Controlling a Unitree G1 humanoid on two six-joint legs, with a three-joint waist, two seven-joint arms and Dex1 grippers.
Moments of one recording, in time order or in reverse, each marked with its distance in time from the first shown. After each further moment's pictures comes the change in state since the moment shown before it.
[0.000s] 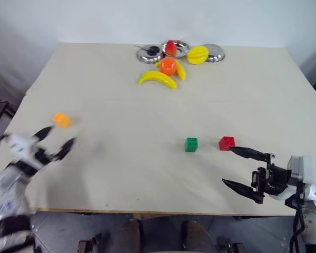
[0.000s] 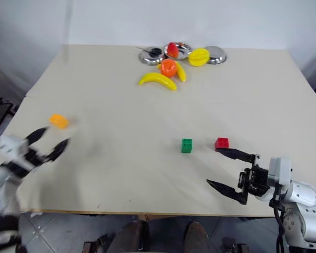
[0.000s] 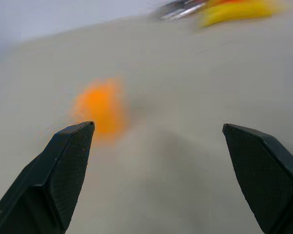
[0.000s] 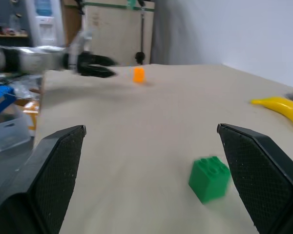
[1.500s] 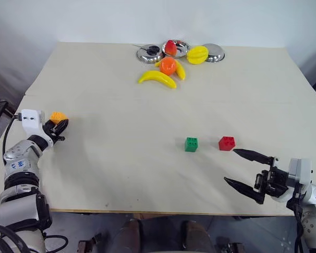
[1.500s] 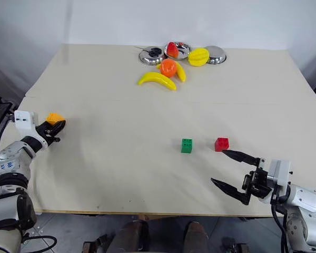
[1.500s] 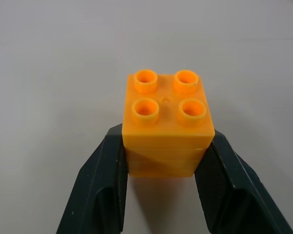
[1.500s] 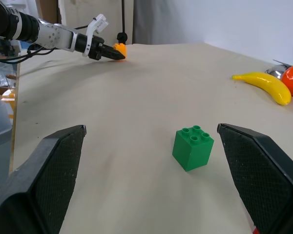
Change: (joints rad) left arm -0.680 0.113 -0.303 0.590 0.142 0.106 0.024; right arm 0.056 -0.021 0.002 0.007 -0.037 -0.043 -0.065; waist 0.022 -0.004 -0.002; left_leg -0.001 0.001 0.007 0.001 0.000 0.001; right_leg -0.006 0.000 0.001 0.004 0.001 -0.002
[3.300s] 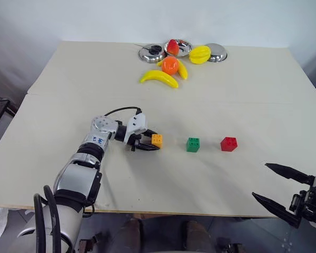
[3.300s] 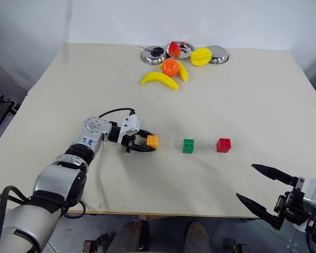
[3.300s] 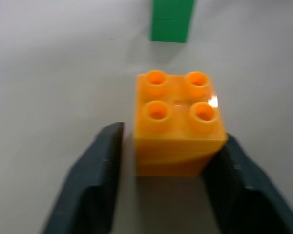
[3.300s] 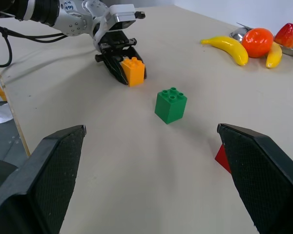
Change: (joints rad) left arm -0.349 -0.385 -0.473 0.165 0.281 -0.292 -0.609; right arm 0.343 -0.027 -0.293 -0.209 0.056 0.088 -0.038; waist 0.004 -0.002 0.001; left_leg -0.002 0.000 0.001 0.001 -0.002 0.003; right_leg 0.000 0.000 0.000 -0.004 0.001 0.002
